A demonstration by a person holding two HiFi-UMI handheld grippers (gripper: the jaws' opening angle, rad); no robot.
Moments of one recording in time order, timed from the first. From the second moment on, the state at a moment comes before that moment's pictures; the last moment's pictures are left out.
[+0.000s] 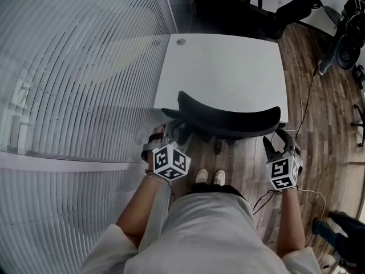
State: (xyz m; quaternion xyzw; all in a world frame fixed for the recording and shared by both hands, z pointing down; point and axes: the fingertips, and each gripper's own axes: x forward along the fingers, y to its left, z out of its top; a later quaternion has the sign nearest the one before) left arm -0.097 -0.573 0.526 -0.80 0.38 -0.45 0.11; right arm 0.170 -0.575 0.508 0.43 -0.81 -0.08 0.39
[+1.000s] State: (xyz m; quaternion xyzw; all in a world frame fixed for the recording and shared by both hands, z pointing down) left arm -0.008 -0.482 0.356 -0.94 0.35 -0.01 -0.05; right arm 0.055 -0.479 0.359 0.40 -0.91 0.01 0.08
